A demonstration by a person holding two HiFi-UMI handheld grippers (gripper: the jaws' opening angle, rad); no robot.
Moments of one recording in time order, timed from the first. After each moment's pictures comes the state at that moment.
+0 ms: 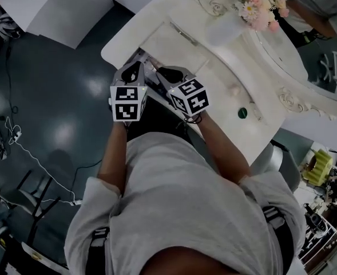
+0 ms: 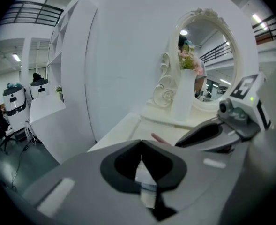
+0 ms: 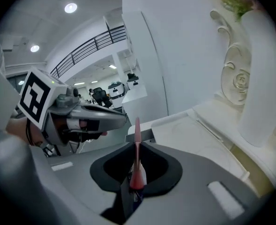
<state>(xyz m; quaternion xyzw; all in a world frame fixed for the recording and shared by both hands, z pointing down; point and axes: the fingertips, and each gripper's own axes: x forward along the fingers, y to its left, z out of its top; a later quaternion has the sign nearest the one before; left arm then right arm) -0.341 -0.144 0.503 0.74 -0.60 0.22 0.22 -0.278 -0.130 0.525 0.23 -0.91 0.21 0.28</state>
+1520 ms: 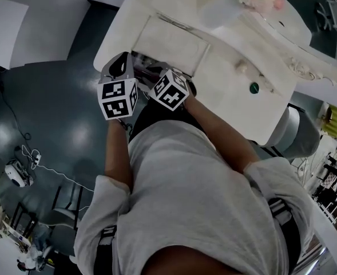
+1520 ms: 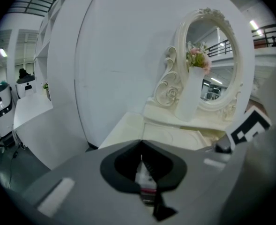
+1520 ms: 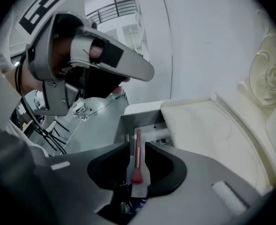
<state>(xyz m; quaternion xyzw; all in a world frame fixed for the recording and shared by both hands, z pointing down) -0.371 -0.208 0.515 0.77 -0.55 0.23 0.24 -0.331 -0.137 0.605 0.20 -0.87 0.16 0.41</state>
